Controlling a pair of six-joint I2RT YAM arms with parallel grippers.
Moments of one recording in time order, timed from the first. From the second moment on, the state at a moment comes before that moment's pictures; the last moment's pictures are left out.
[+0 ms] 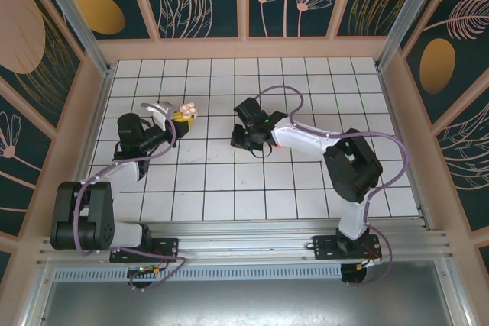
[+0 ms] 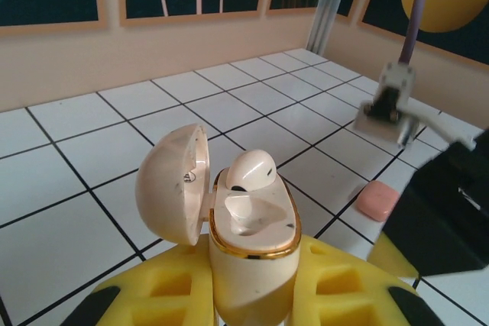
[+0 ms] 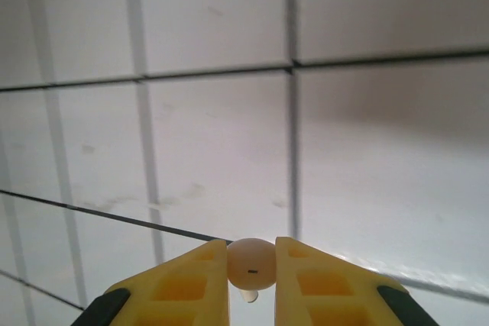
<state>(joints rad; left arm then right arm) -0.03 1.37 0.52 0.64 0.81 -0.03 0.79 1.86 1.34 -0.44 -0.13 0.84</state>
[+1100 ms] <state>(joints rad) -0.07 1.32 0.48 0.67 0.82 0.13 0.88 1.74 1.28 0.28 -0.19 0.54</state>
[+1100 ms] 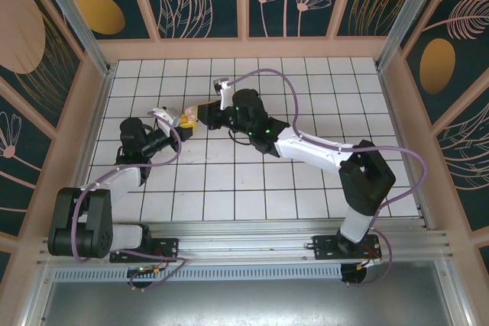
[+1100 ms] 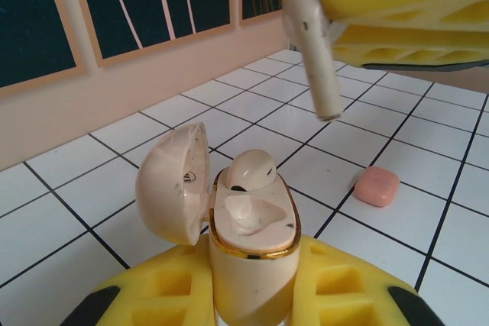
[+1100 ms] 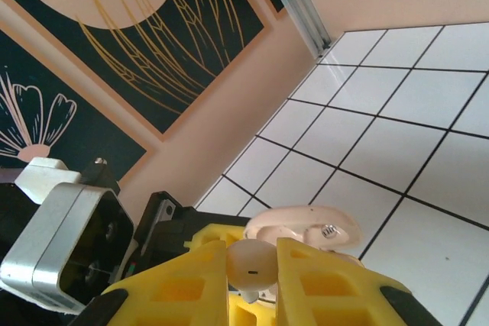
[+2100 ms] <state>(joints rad) -0.07 1.31 0.48 0.71 0.84 0.03 0.88 1.82 1.32 0.30 -0.23 0.54</state>
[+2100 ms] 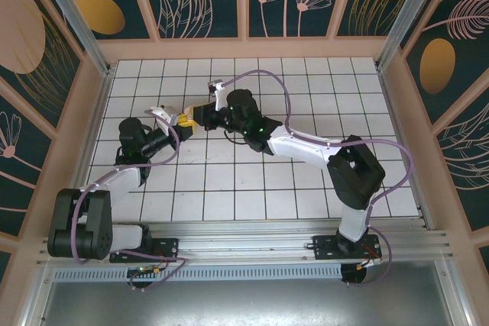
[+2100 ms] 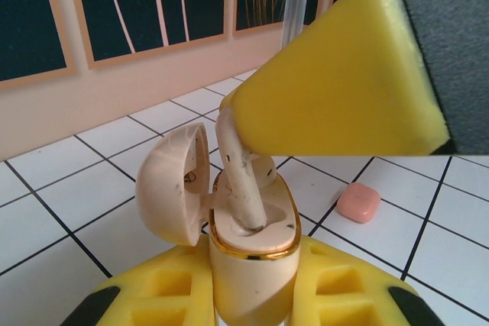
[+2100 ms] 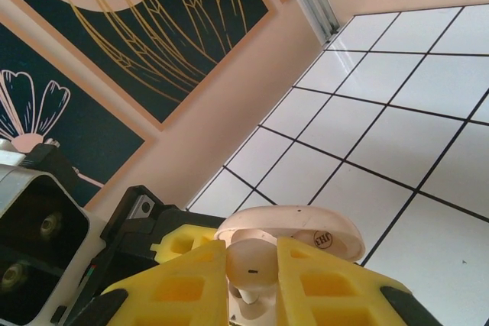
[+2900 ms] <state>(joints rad) -0.07 1.31 0.47 0.72 0.85 0.01 0.88 1.82 1.29 0.33 -0.29 0.47</state>
